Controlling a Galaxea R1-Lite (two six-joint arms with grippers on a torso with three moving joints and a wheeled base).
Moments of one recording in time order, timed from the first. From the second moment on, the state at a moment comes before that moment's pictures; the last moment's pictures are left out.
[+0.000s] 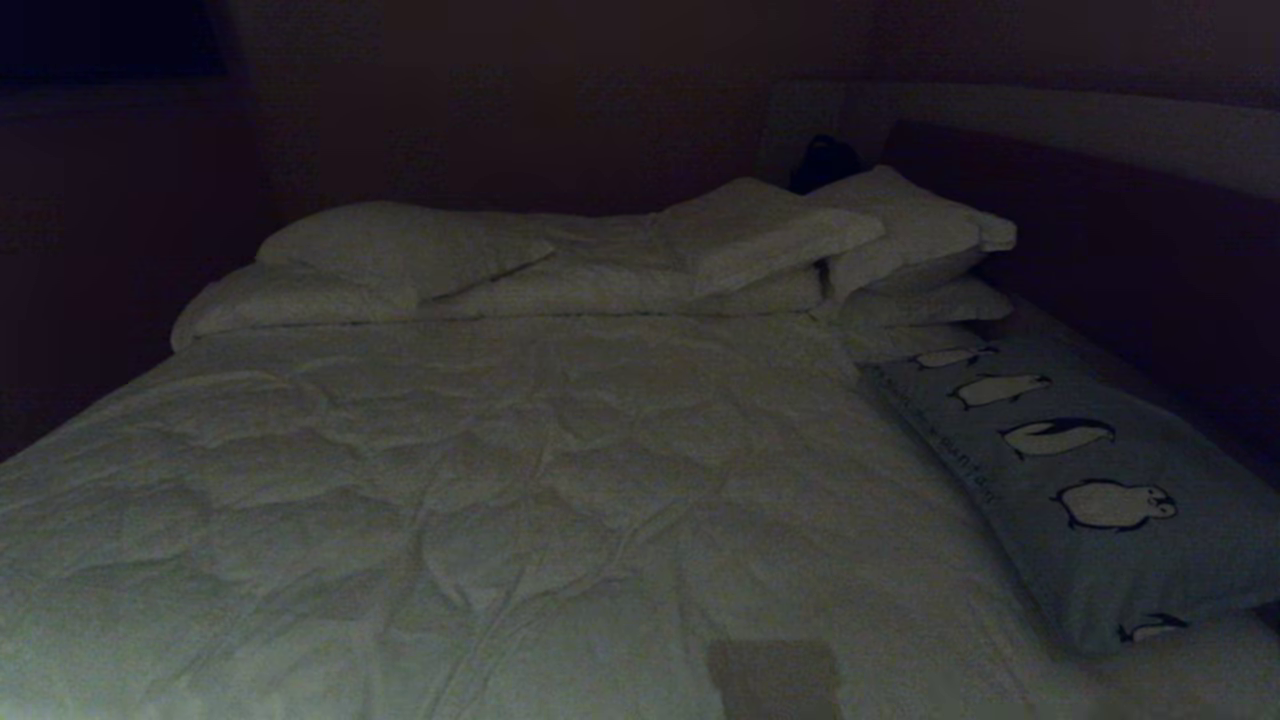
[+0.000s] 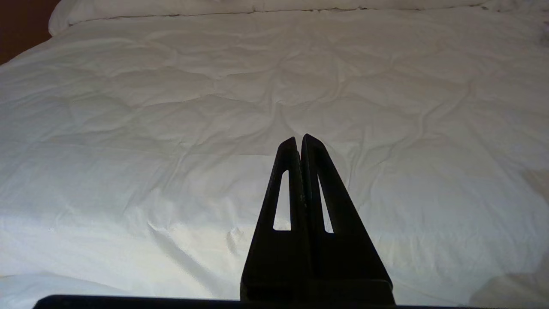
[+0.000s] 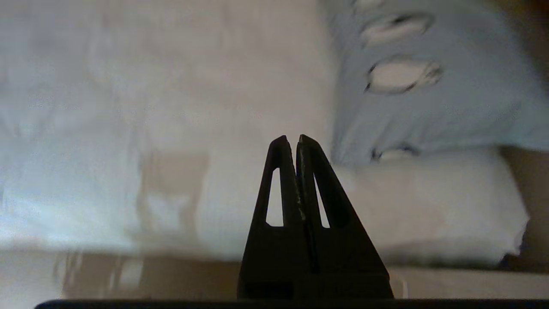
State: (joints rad) left arm 0.00 0.00 0.00 0.00 0.01 0.00; right arm 0.05 0.52 -0.69 0.43 0.01 0.02
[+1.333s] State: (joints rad) left arm 0.00 0.00 0.00 0.00 0.01 0.00; right arm 0.03 0.20 -0.59 0.28 -0.02 0.02
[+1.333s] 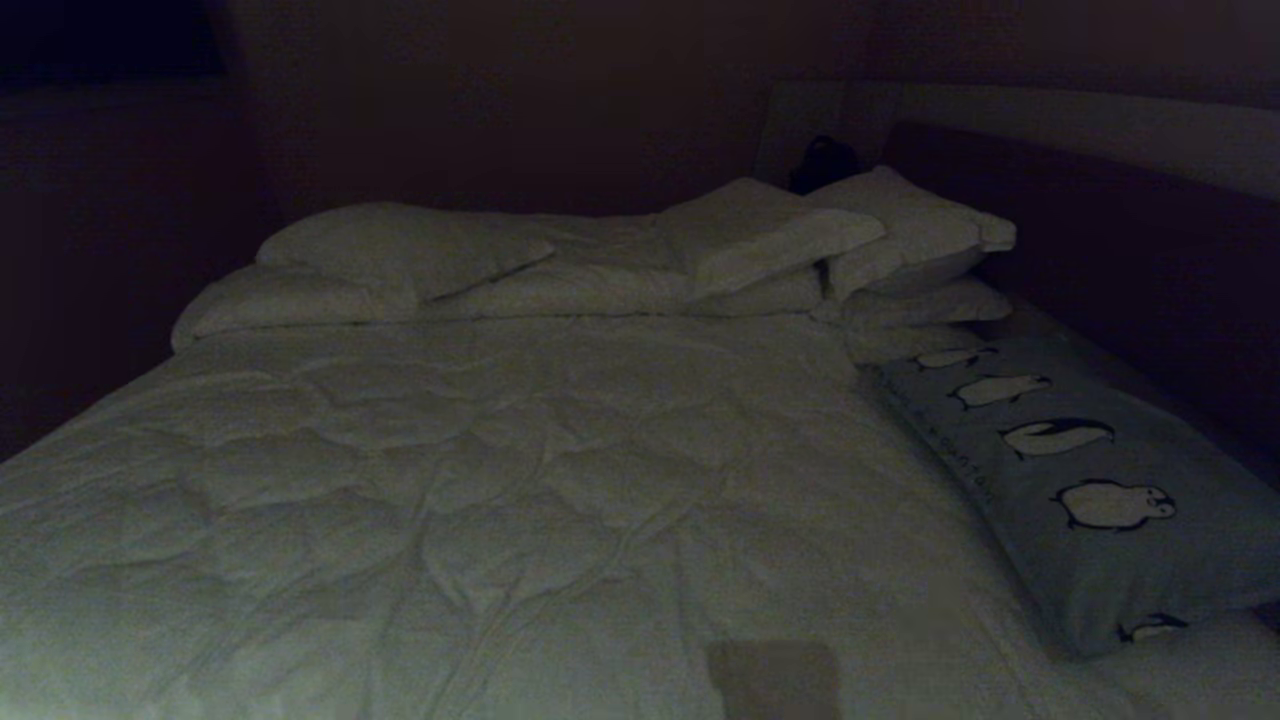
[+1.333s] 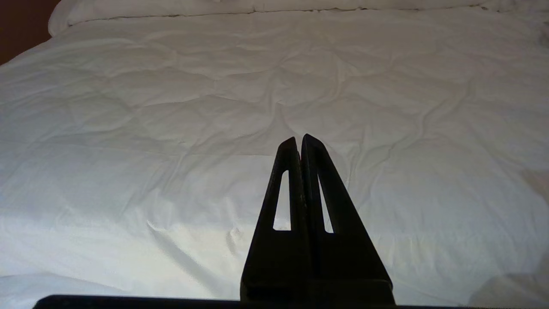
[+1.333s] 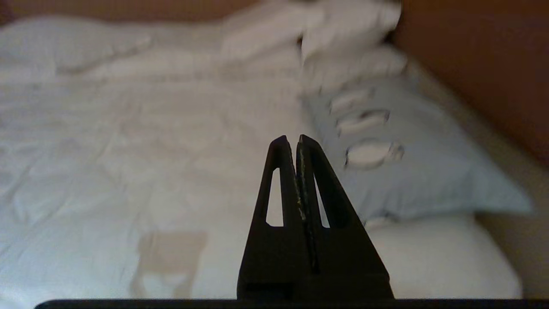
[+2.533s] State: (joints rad) left arm 0.00 0.00 0.00 0.00 0.01 0.00; right arm 0.01 0.00 -0.46 0.24 0.04 -0.07
